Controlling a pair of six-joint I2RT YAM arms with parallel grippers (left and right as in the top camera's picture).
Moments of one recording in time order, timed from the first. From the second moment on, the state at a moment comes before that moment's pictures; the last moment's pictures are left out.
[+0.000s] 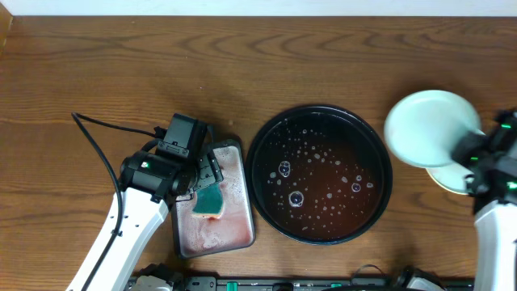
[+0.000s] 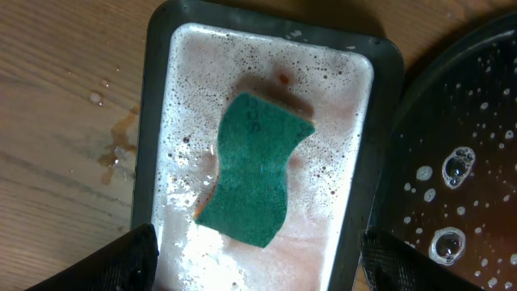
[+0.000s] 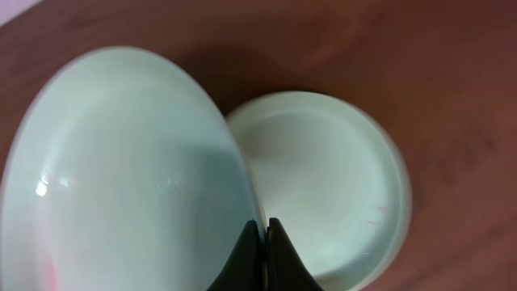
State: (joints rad) left arm -0.33 1.19 1.01 -1.09 -0.08 -0.66; right arm -0.47 1.16 0.84 -0.47 -0.01 0.20
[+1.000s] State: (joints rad) left arm -0.33 1.19 1.01 -1.09 -0.08 -0.66; right arm -0.24 0.92 0.99 -0.73 -0.62 0.20
